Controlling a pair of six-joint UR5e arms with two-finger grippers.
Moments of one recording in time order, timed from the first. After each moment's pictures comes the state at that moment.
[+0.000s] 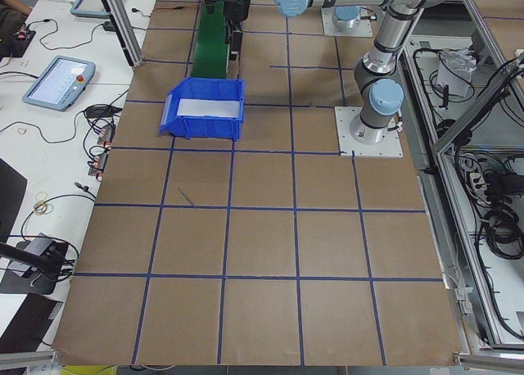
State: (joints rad) left arm -1.46 -1.57 -1.57 -1.37 1.73 -0.09; right arm 1.26 -1.08 1.58 -2.13 -1.53 -1.73
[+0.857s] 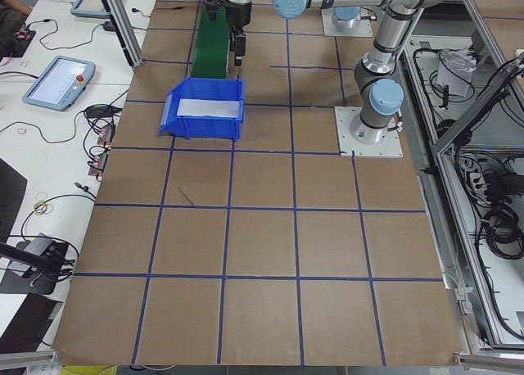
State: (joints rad) left arm -1.45 -1.59 -1.57 -1.44 1.78 -0.08; right arm 1.22 -1.12 1.49 -2.11 -1.62 -1.83
